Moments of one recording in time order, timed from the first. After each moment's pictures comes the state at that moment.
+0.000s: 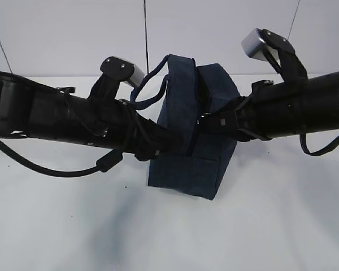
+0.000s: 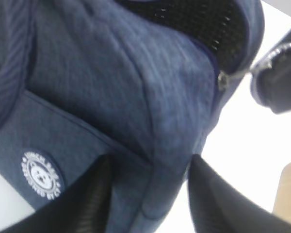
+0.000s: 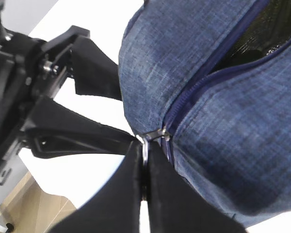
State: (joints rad) left arm -0.56 1.79 -0.94 -1.79 0.48 1.84; right arm 0.28 1.51 -0.85 1.43 0.62 -1.32
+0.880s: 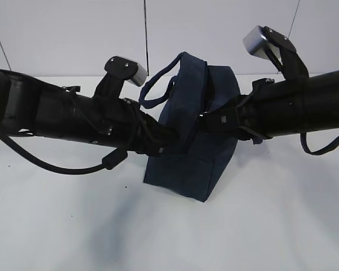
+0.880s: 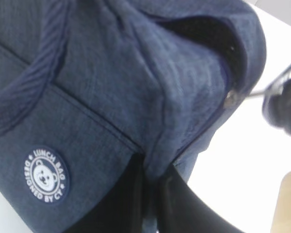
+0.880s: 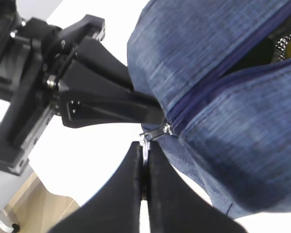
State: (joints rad) left arm -0.56 1.81 -0.98 -1.79 0.50 1.82; right arm 0.28 1.51 -0.86 1.43 0.63 -1.31
